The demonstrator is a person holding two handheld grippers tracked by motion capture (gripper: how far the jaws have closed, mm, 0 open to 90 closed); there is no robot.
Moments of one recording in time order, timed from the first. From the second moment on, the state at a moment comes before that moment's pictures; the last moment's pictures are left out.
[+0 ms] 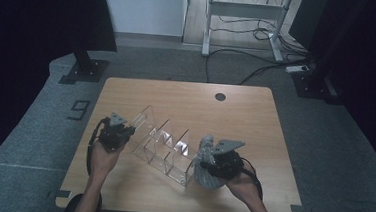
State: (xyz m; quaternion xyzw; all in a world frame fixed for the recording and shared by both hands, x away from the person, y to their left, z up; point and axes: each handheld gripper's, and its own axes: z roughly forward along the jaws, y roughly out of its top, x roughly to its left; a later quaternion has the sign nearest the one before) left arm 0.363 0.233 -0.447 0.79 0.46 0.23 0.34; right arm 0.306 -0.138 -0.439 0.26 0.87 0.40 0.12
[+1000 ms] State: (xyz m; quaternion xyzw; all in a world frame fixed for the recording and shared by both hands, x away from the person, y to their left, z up) left arm 0.364 0.233 -0.447 0.79 0.46 0.22 0.34; right arm 0.282 -0.124 -0.464 0.24 0.89 0.39 0.07
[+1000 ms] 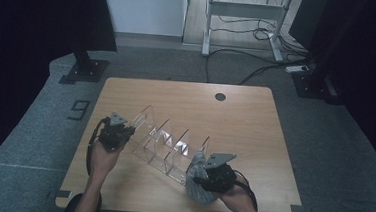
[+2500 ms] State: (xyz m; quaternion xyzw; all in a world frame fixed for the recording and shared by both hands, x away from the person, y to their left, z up) left arm 0.365 0.235 -0.446 0.80 0.44 0.22 0.34; right arm 0.359 -0.154 -0.486 0.36 0.85 0.36 0.12
